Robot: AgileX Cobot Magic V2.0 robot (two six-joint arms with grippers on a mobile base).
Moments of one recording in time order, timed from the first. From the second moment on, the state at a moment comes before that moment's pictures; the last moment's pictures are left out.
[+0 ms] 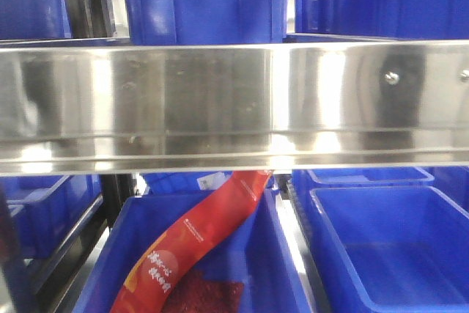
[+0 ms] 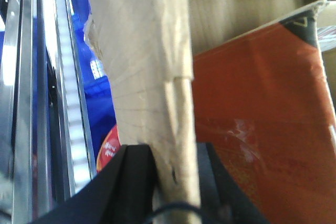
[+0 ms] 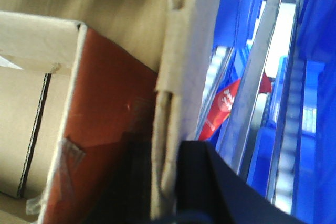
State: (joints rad) left arm -0.21 1.24 -1.84 -0.08 1.25 -0.12; right arm 0.30 1.33 -1.78 0.28 1.07 -0.09
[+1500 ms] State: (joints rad) left arm -0.21 1.24 -1.84 -0.08 1.25 -0.12; right arm 0.30 1.33 -1.78 0.28 1.07 -0.09
